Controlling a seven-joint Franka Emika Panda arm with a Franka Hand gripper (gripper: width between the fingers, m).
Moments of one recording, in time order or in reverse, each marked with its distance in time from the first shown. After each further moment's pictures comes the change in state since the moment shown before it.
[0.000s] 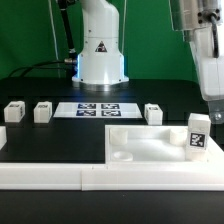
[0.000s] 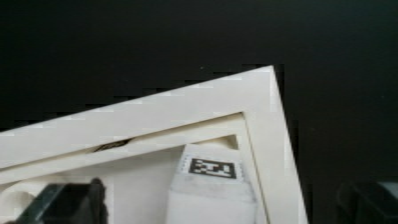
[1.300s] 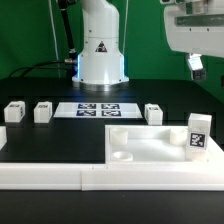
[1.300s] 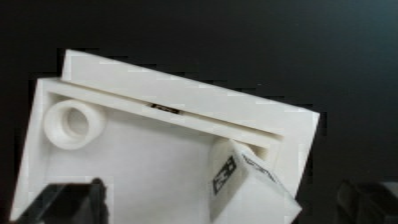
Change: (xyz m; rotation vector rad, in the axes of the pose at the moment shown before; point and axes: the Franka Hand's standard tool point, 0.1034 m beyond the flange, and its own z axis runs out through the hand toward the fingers) arm -0.003 0.036 -0.029 -0.015 0.018 -0.523
